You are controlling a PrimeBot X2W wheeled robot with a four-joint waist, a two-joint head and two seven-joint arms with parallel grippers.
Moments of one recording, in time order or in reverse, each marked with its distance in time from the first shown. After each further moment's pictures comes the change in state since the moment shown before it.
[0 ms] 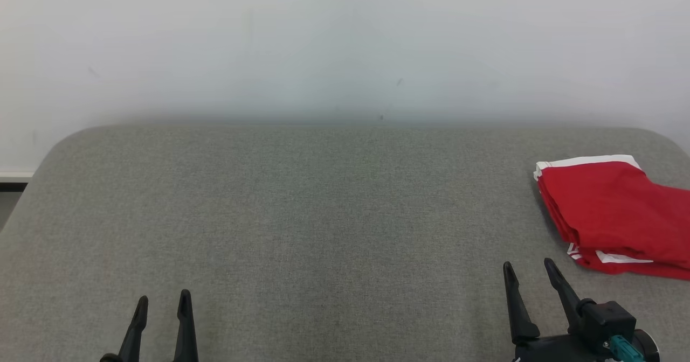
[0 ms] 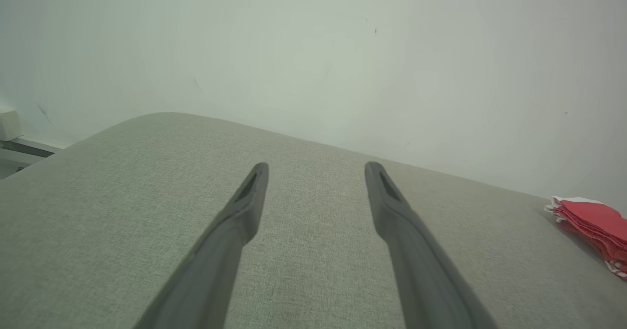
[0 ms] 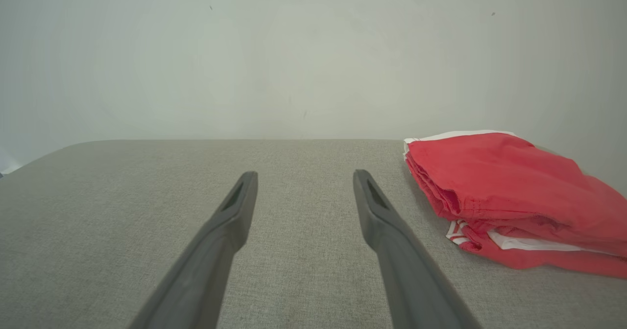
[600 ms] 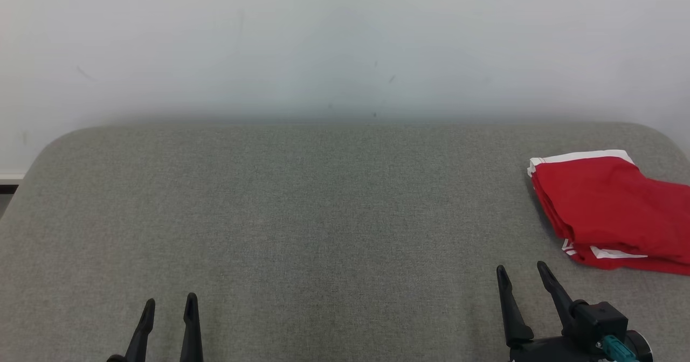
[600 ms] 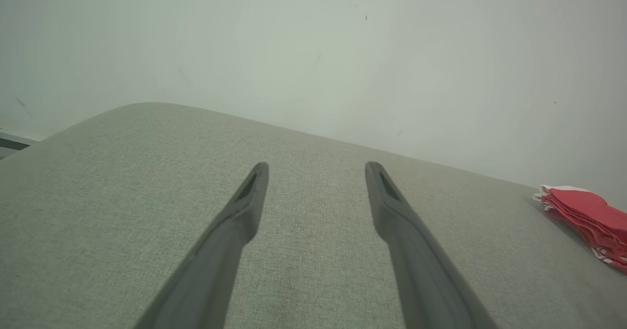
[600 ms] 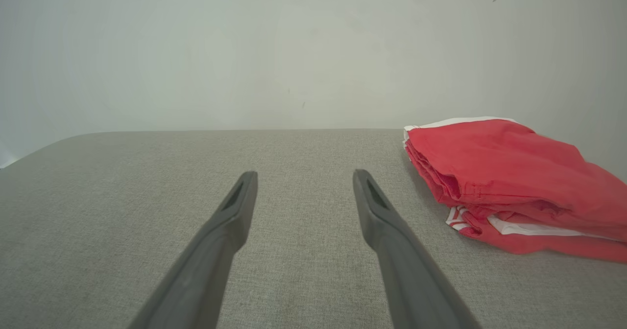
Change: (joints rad) left arm 0.001 0.007 -0.022 0.013 -0.011 -0.002 0.000; right arm -0.002 0.002 0.016 0.019 0.001 0.000 0.006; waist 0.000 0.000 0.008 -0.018
